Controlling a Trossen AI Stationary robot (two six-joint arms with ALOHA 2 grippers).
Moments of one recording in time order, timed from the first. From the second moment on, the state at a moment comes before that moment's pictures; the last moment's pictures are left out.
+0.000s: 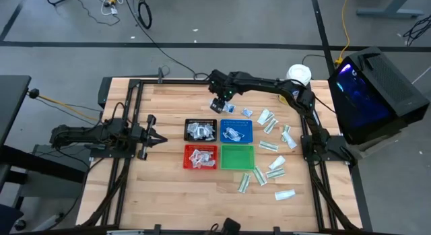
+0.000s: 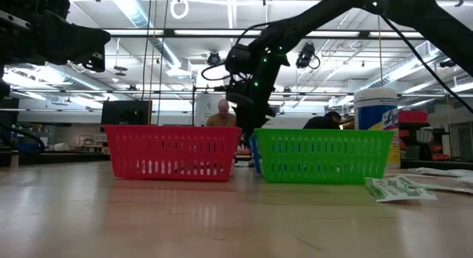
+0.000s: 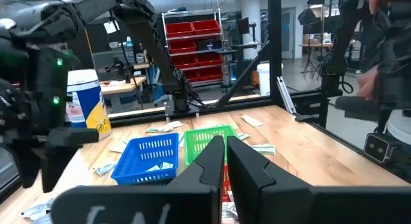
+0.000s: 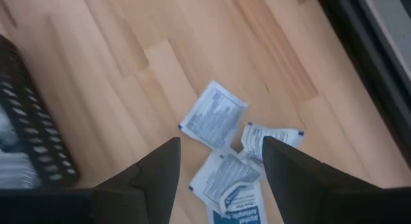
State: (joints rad) left arm -0.01 0.01 0.01 0.09 0.11 0.08; right arm -0.43 2.17 1.81 -0.79 0.01 0.04
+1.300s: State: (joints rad) left arm -0.01 0.01 0.01 0.09 0.11 0.08; right arm -0.43 2.11 1.76 -0.75 -0.05 -0.11
